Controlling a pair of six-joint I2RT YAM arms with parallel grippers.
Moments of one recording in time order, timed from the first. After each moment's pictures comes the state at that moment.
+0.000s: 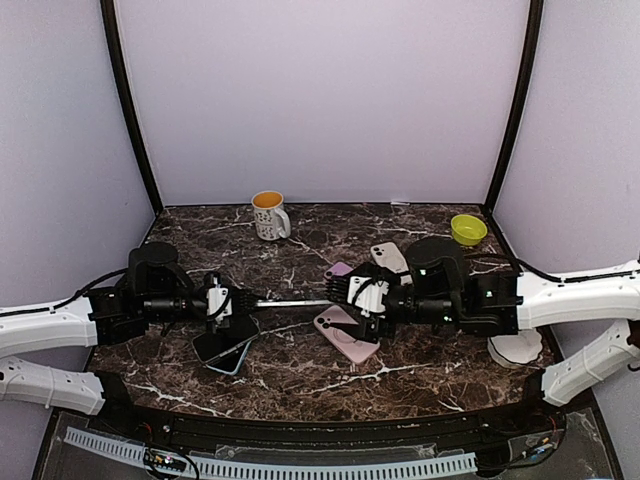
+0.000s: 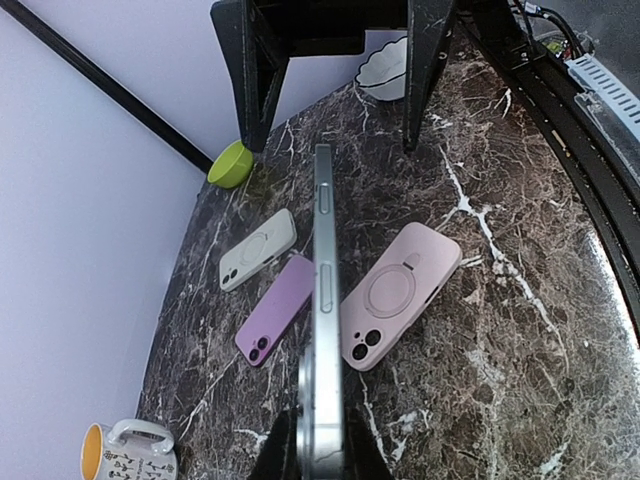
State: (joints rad) left arm -0.83 0.97 0.55 0.06 0.34 0.81; right arm 1.15 1.28 0.83 0.01 0.01 -0.58
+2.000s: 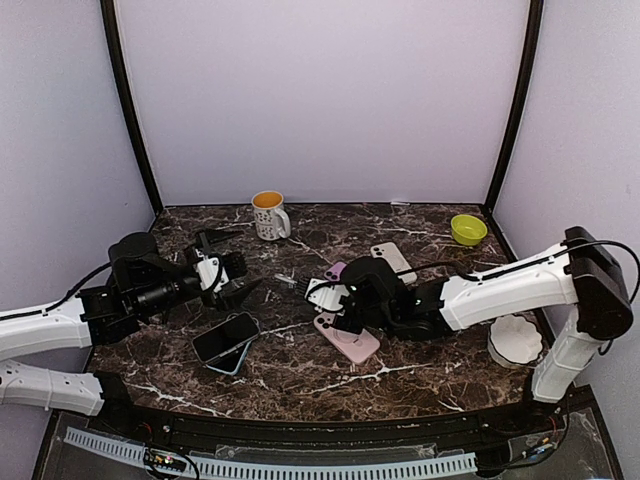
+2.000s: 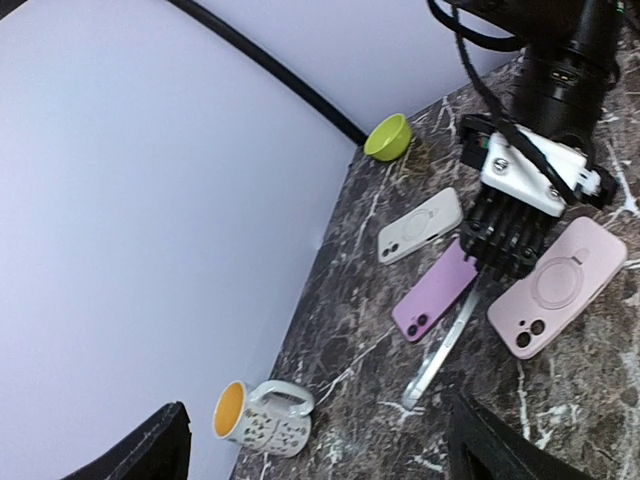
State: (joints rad) left arm -0.83 0.92 0.57 0.21 0.06 0.84; right arm 1.15 1.65 0.96 0.10 0.41 -0.54
